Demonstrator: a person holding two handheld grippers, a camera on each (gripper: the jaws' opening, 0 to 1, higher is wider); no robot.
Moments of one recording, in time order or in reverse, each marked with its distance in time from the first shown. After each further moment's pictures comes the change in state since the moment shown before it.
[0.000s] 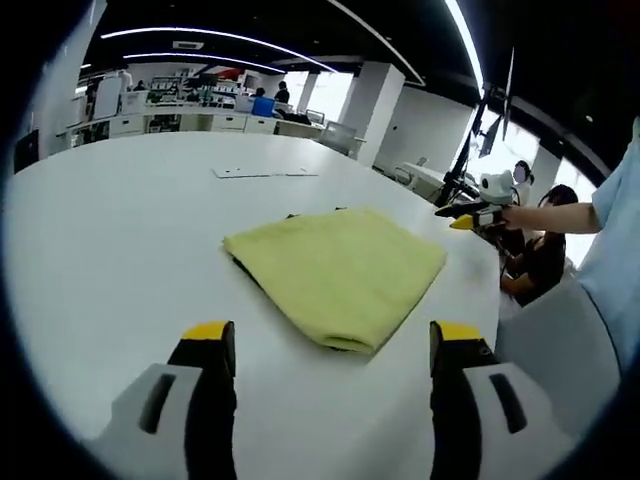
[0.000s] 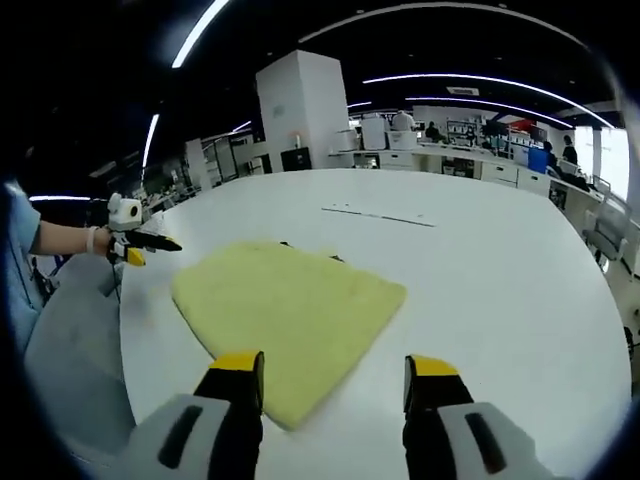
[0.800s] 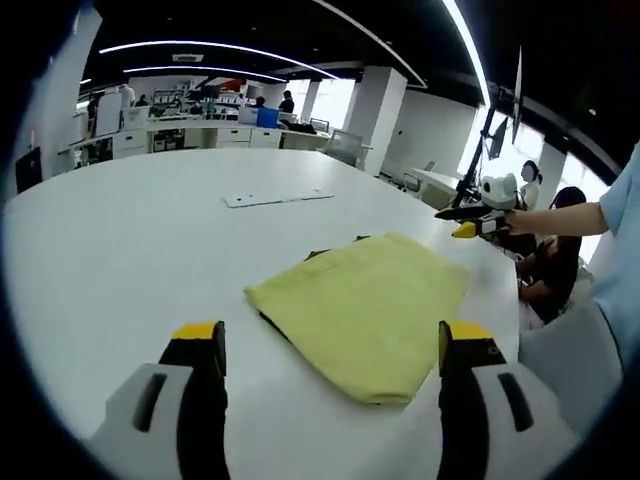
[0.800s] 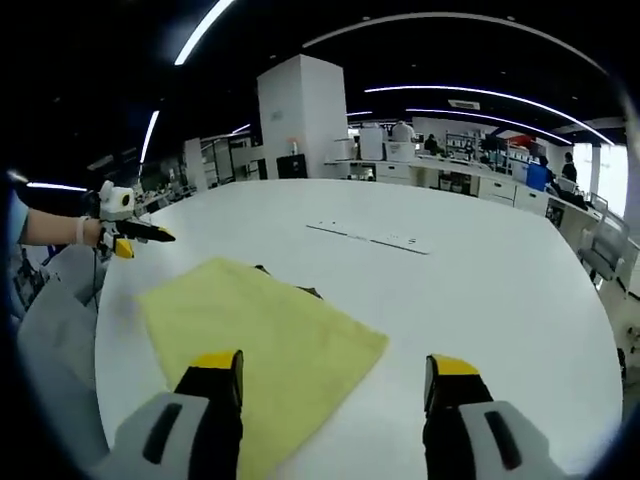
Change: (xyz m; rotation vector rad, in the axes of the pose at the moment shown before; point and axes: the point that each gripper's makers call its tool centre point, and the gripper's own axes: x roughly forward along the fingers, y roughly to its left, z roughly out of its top) left arm 0.012 0.036 0.054 0.056 -0.056 0.074; right arm 0.030 -0.029 0.046 -0.047 -0.049 -0.047
